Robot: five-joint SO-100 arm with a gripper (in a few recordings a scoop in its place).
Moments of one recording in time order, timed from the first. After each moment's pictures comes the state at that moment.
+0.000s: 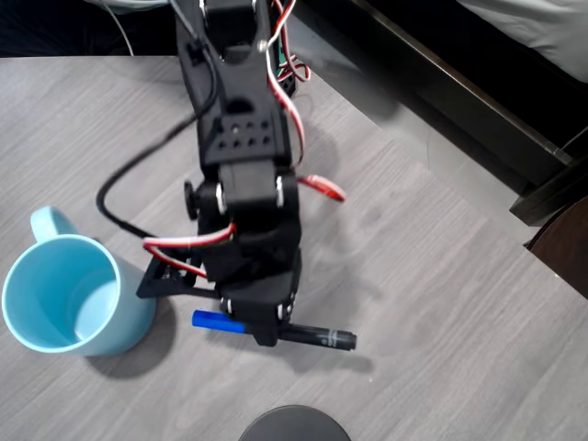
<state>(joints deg) -6.0 94.7 82.4 67.1 21.9</state>
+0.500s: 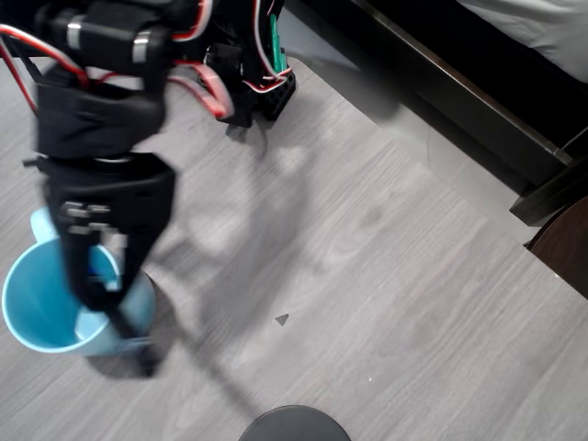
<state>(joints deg) 20.5 108.5 87.2 59.9 42.6</state>
